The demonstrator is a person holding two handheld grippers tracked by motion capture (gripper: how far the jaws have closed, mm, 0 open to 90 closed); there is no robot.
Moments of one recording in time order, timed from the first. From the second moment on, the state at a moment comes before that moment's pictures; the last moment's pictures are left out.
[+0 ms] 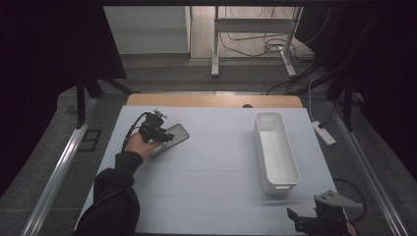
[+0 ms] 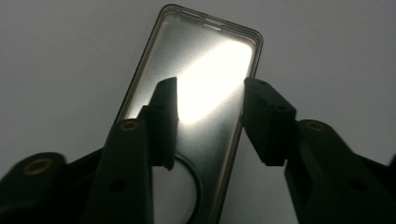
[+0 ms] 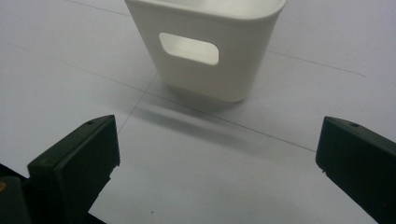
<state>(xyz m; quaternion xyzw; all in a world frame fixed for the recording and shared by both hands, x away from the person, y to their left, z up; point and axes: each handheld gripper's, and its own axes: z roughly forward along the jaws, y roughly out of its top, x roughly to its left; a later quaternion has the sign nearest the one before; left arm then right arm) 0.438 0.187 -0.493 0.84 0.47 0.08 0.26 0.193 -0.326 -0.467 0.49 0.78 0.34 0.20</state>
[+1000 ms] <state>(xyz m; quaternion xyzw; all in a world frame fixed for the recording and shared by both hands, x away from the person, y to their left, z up) 0.451 0.166 -0.512 0.85 0.47 0.06 0.25 0.193 -0.325 -0.468 0.49 0.78 0.33 0.20</state>
